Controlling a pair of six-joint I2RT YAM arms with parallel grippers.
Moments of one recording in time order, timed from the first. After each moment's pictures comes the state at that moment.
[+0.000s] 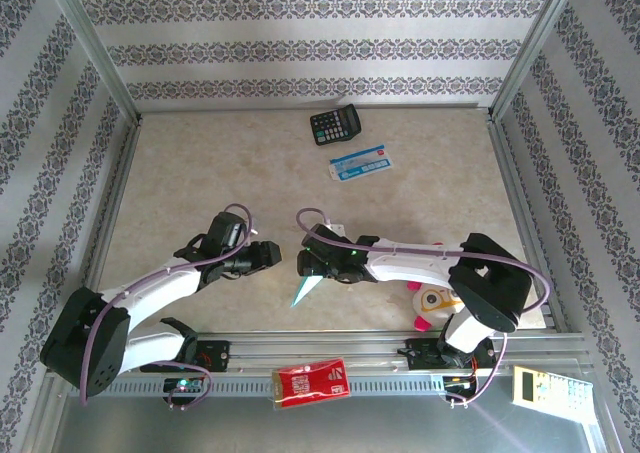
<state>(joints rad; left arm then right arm) -0.44 1.18 0.46 -0.15 0.40 -0.79 1.00 1.62 0.89 -0.36 0.15 0.95</state>
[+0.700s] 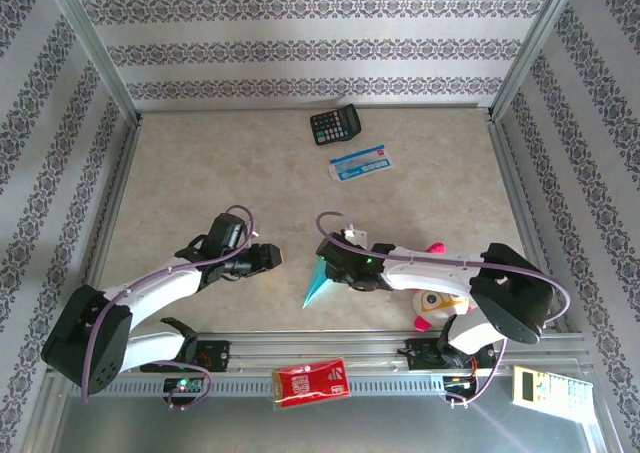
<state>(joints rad) -0.44 1.20 0.45 -0.15 0.42 -0.76 1.00 1.48 0.75 -0.40 0.24 1.10</state>
